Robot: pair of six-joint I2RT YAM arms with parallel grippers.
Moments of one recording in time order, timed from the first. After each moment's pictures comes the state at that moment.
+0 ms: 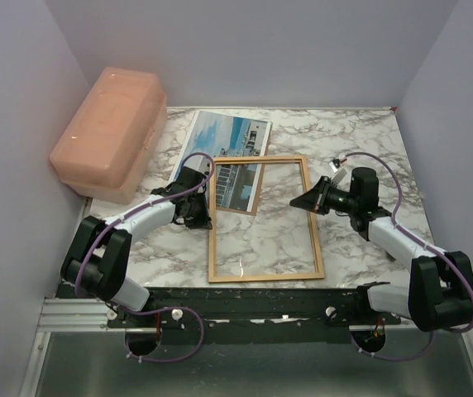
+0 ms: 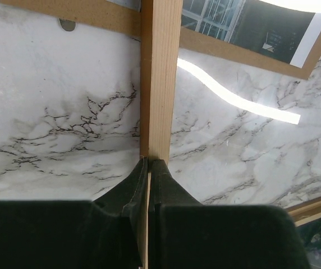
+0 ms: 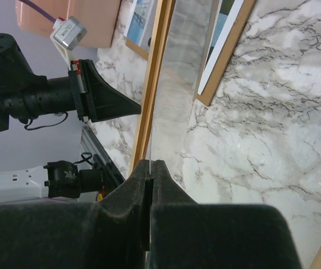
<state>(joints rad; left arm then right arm) -0.45 1.50 0.82 -0.42 0.15 -0.63 0.16 1.25 0.55 0.20 -0.79 0.69</state>
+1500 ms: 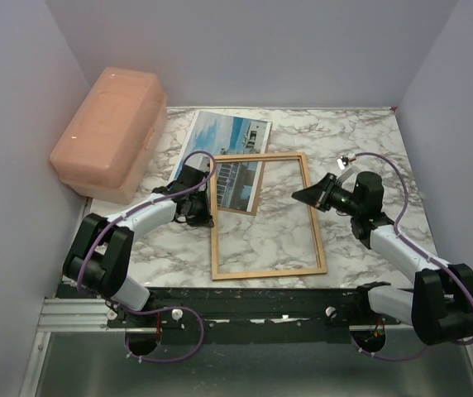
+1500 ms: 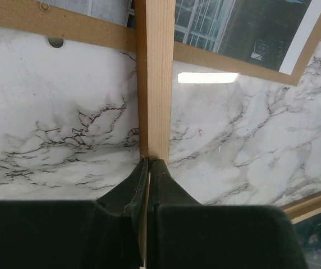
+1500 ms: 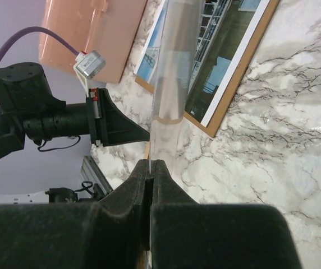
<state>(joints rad) -0.44 1.52 0.84 -0.39 0.17 -0.62 0.17 1.16 0.49 0.38 -0.68 0.78</state>
